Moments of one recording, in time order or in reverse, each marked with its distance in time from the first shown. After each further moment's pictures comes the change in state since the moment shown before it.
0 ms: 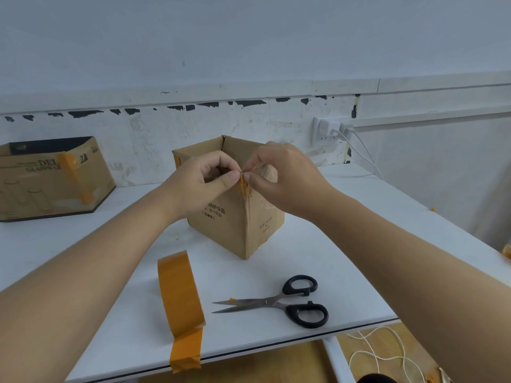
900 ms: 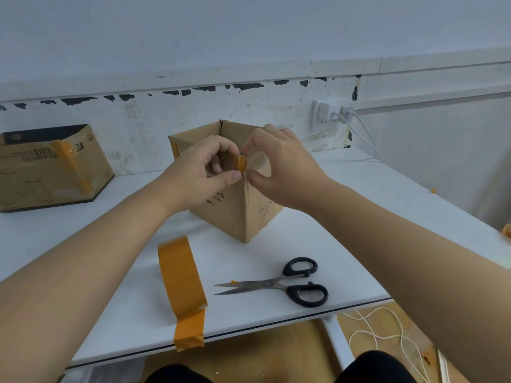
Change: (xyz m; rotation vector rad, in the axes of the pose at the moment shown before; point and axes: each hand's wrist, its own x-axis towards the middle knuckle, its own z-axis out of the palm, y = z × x) left_hand -0.004 -0.008 0.004 0.147 0.009 0.020; right_hand -0.009 -0.003 0.006 -0.114 0.015 -0.054
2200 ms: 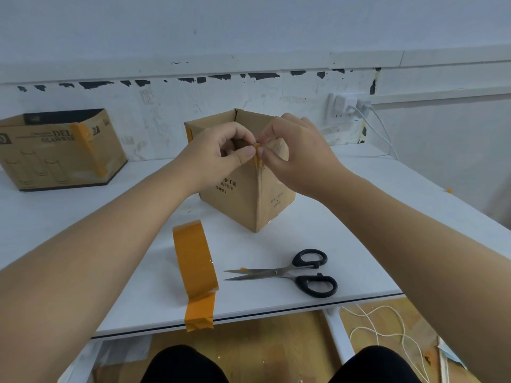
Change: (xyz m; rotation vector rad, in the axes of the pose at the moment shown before) left_hand 0.000 0.012 -0.002 -0.014 0.022 -0.047; right_hand 0.002 0.000 0.002 0.087 0.032 0.066
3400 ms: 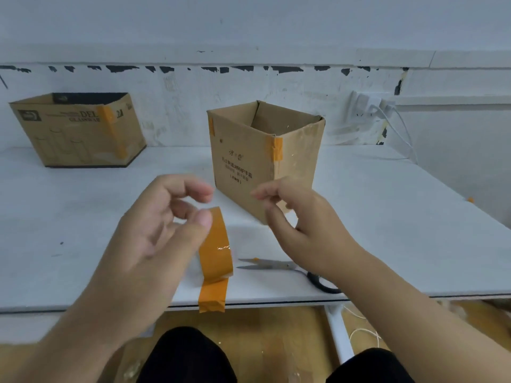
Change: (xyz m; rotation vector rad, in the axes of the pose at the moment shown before) left_hand -0.161 0.067 -0.012 -0.201 0.328 -0.148; right_hand -0.085 -0.034 0.024 0.276 -0.129 -0.020
